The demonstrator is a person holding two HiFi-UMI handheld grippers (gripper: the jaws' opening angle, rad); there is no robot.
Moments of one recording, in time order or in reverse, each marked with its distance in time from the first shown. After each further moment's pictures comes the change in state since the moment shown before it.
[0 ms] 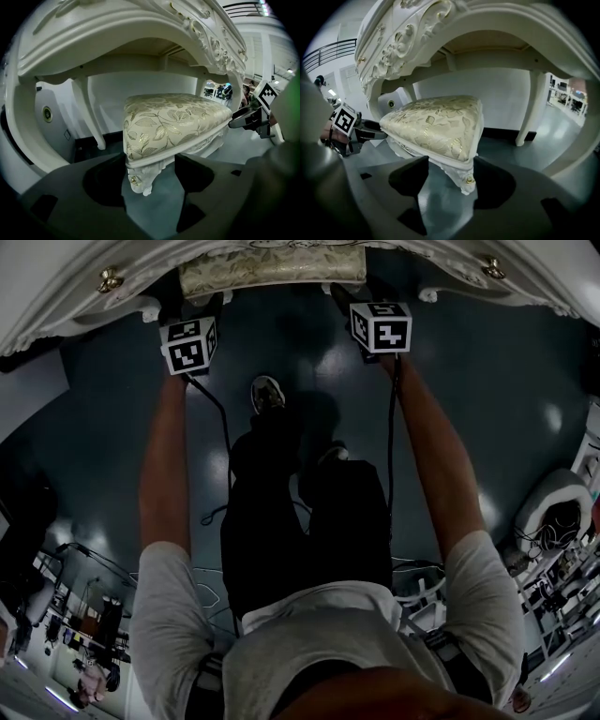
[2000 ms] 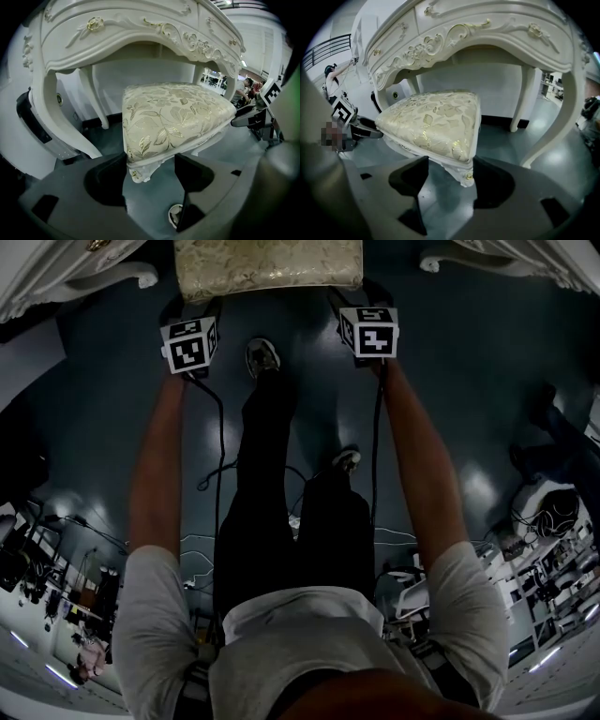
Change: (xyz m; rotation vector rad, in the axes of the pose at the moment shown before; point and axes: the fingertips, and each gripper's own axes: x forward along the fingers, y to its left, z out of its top) left arm -0.069 -0.037 -0.072 -0.032 0.202 0.019; right arm -0.058 0.034 -0.073 0.021 0.104 -0.028
